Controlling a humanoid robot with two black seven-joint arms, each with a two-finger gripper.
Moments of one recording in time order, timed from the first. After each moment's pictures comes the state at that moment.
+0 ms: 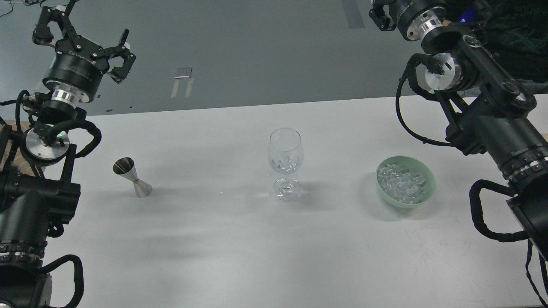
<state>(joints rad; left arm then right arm) -0.62 0.26 -1.57 -0.96 0.32 -0.37 0.08 1.02 -0.10 1.14 0.69 -0.66 0.09 0.14</state>
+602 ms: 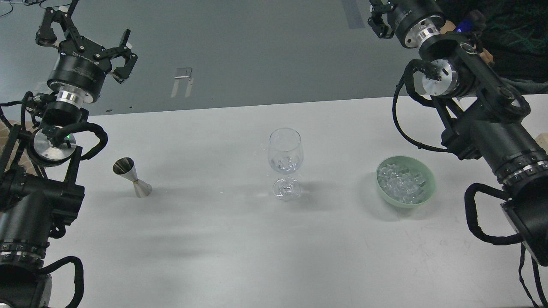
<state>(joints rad) -0.62 0.26 -1.54 -0.95 0.33 -0.35 0.01 1.01 -0.08 1.18 0.67 -0.66 0.09 0.13</state>
